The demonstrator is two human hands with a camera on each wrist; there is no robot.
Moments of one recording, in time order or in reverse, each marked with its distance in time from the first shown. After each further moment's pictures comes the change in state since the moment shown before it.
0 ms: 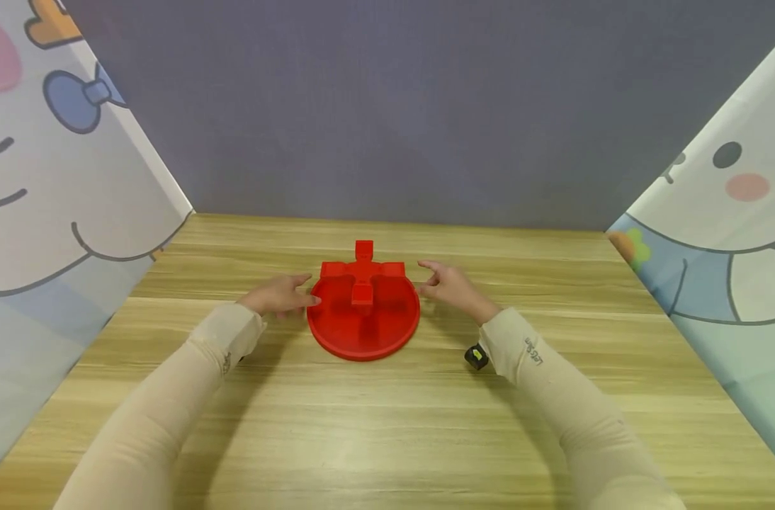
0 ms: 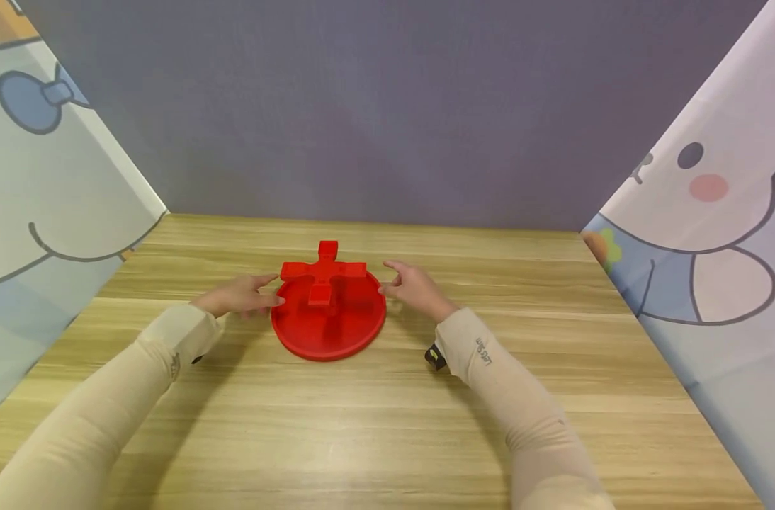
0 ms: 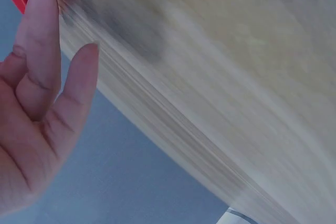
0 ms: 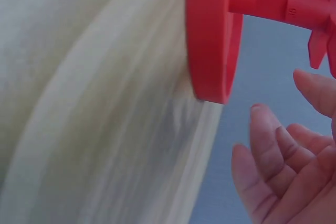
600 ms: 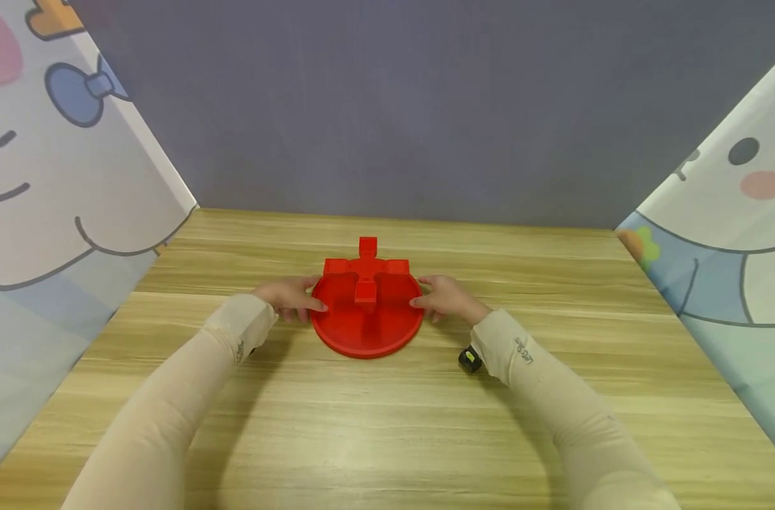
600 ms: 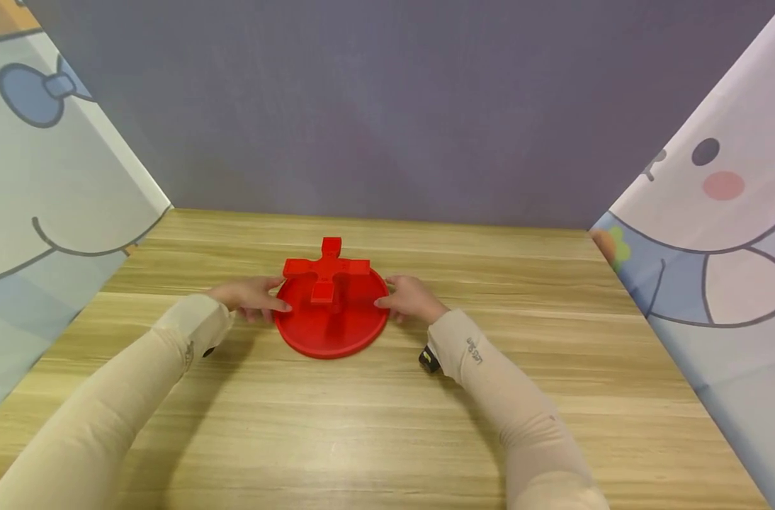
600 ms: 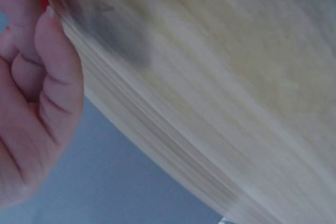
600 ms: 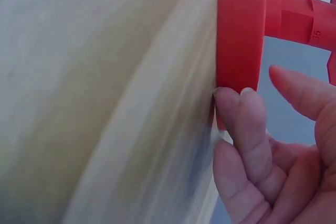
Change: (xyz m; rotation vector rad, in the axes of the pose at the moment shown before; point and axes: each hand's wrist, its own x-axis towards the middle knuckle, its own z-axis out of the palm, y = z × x) left_hand 0.008 0.008 0.002 -0.092 -0.157 -0.111; right_hand 0.010 0.004 0.020 0.017 -0.171 0.247
